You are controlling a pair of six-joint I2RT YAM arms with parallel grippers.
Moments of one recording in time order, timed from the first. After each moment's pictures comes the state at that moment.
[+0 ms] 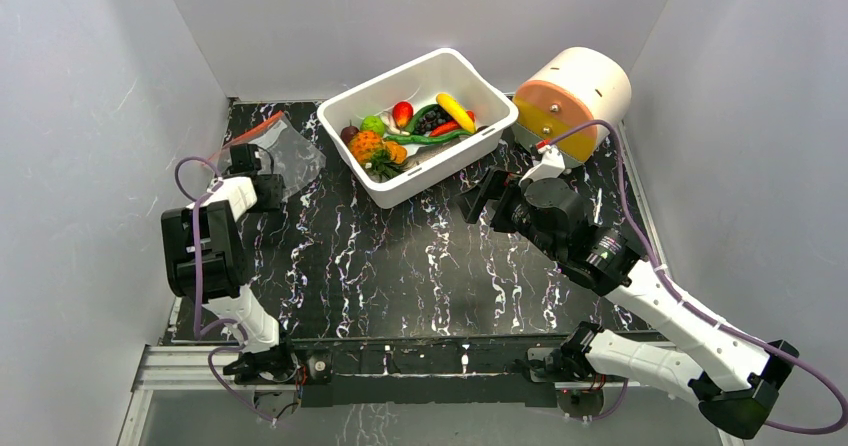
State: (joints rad) left arm 0.19 1.73 1.02 -0.34 -0.13 -1.42; right arm 0.81 0.89 0.99 -0.46 0.29 0.74
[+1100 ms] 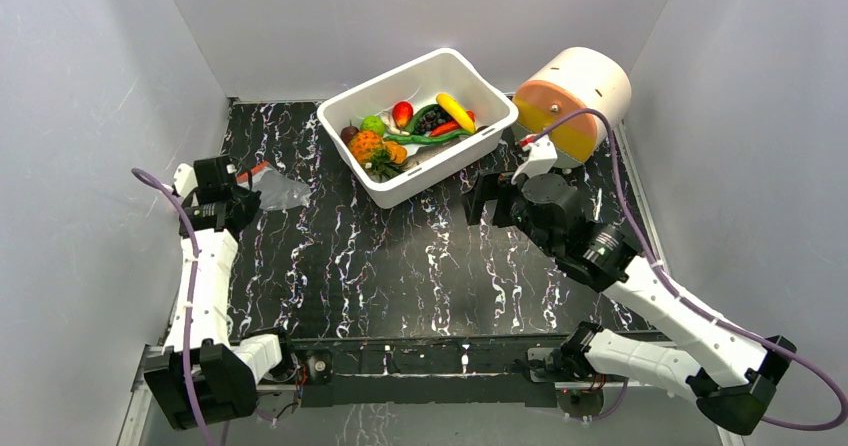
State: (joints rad) left arm 0.19 1.09 0.95 -0.68 -0.24 -0.94; right arm 0.81 0.90 1.01 -0.45 0.35 0.46
